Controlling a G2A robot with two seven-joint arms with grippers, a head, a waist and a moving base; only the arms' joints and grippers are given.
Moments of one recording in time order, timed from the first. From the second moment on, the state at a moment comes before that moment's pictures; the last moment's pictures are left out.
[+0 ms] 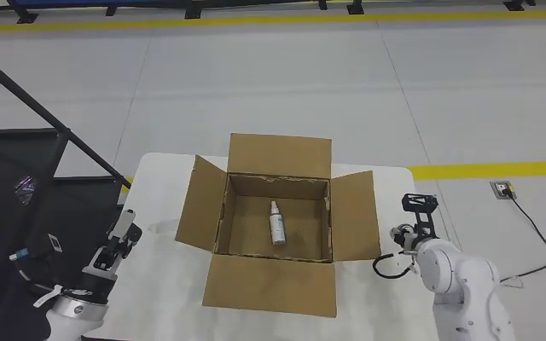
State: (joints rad) left arm 1.64 -1.30 -1.91 -2.17 0.08 -0.06 -0.36; right arm -1.12 -1.33 1.59 -1.74 -1.38 0.13 1.13
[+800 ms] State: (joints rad) left arm 1.64 -1.30 -1.91 -2.17 0.08 -0.06 -0.36; right arm -1.07 -1.32 1.62 -1.73 -1.35 0.14 1.07
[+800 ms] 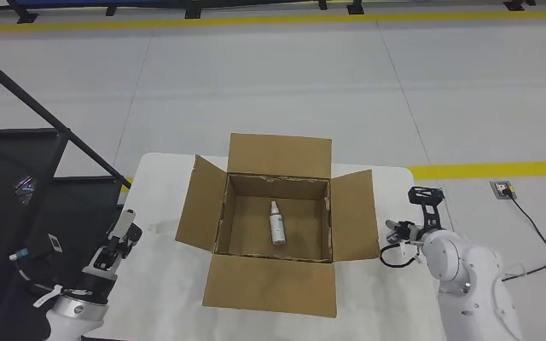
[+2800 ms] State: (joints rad) left arm 1.64 -1.30 -1.91 -2.17 0.08 -0.06 -0.36; right arm -0.26 -1.73 0.58 -0.49 -0.83 0.09 0.93
